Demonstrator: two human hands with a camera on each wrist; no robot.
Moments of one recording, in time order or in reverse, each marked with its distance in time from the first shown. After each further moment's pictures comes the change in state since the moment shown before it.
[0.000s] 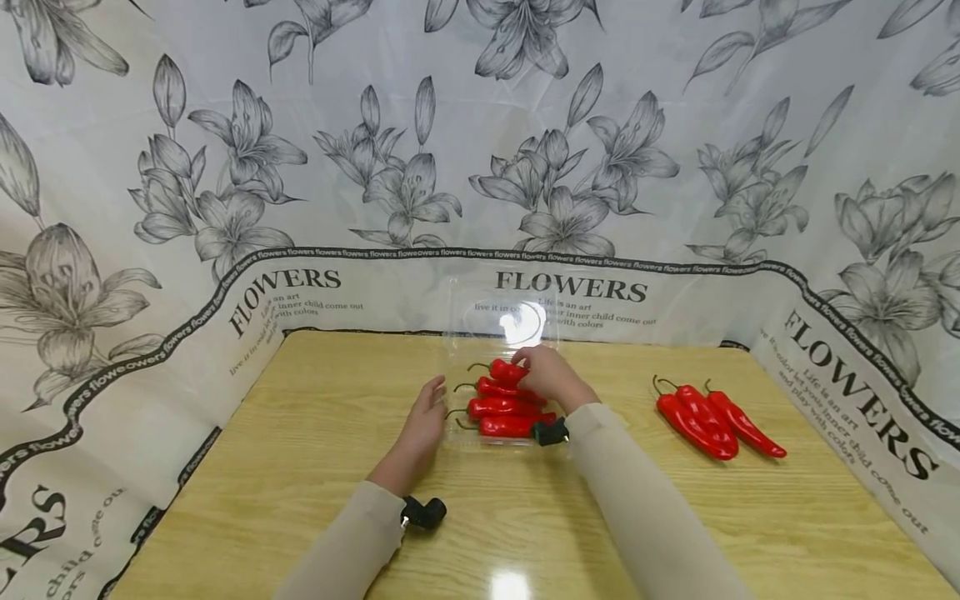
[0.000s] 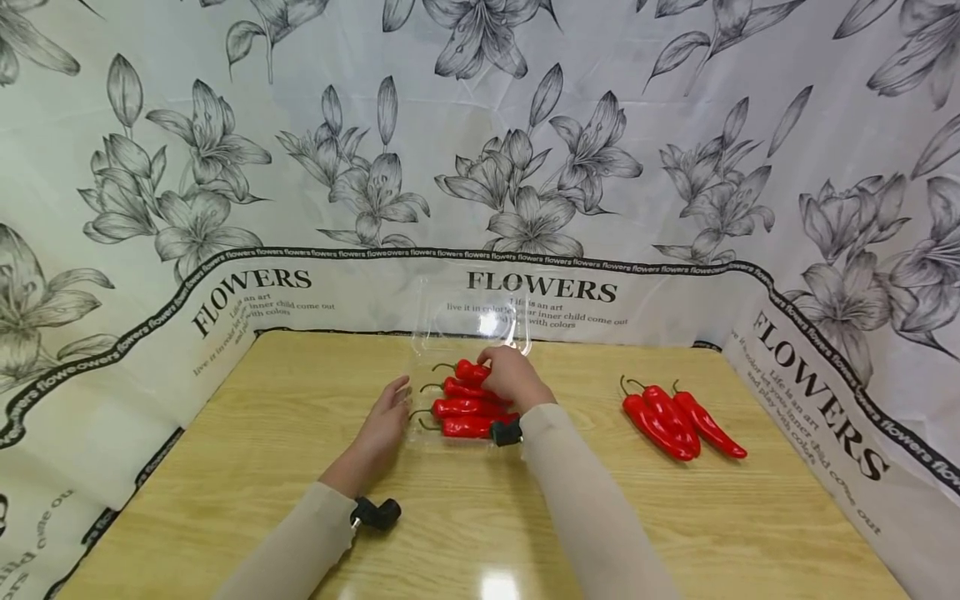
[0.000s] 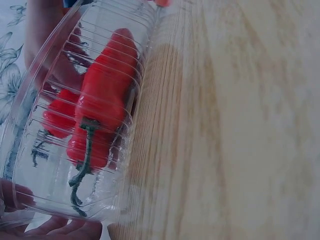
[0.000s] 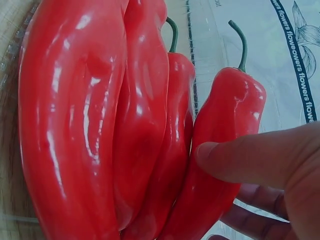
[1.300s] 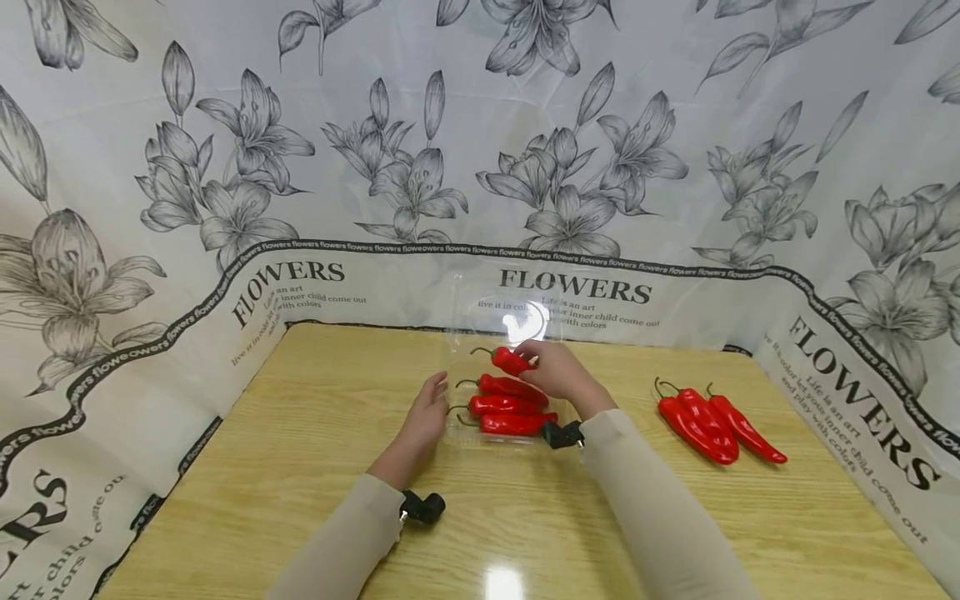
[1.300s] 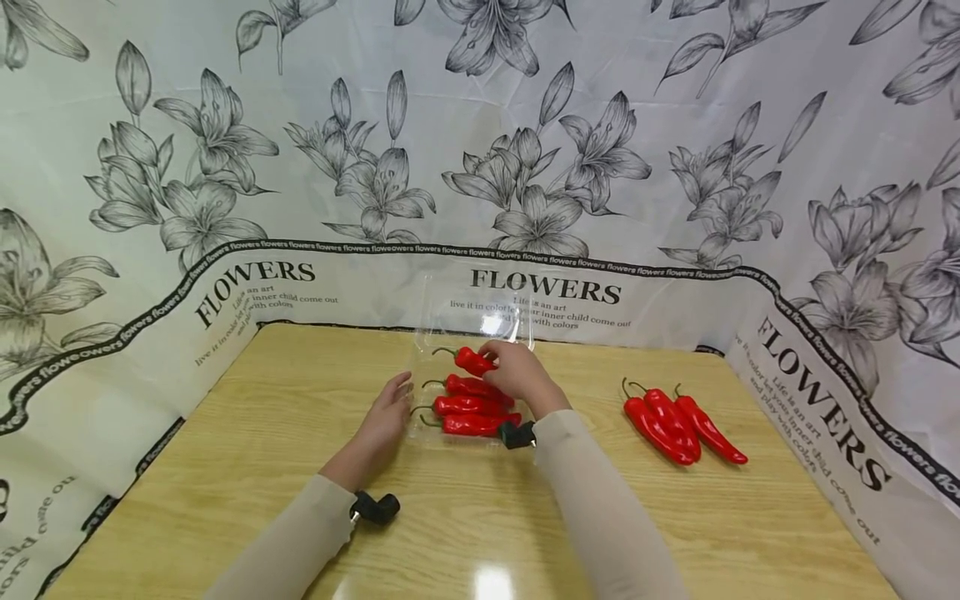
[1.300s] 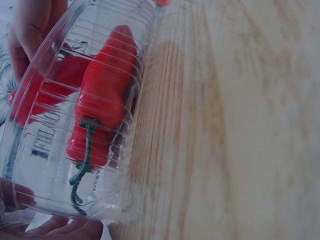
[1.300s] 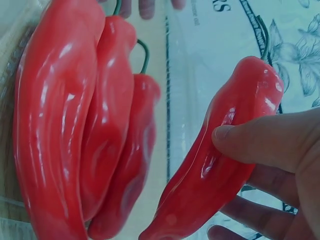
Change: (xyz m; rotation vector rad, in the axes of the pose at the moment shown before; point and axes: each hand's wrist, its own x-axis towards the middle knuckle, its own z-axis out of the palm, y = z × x) left_hand 0.005 0.001 -0.002 0.010 -0.003 0.049; right_hand -0.013 -0.006 -0.016 -0.051 0.057 -0.139
